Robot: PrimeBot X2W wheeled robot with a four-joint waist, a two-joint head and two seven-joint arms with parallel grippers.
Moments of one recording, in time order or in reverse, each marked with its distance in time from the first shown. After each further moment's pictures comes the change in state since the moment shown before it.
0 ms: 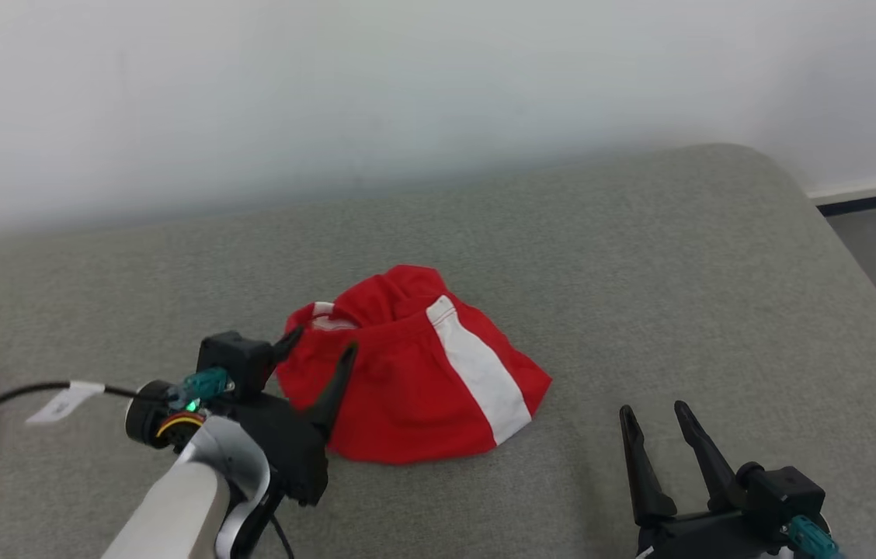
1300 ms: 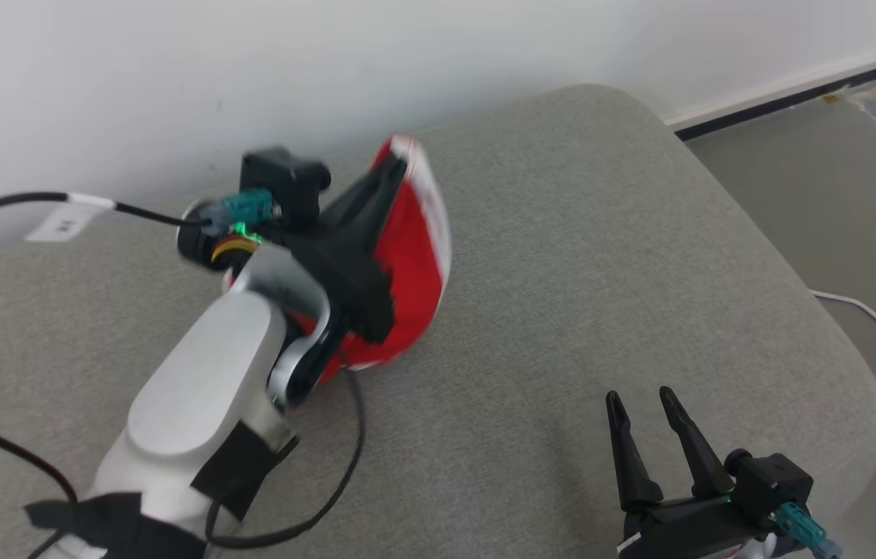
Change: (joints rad) left arm -0.407 -0.089 -0.130 0.152 -0.139 0.000 -0.013; right arm -0.054 -0.001 0.036 0.048 0.048 0.000 -0.035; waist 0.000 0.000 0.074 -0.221
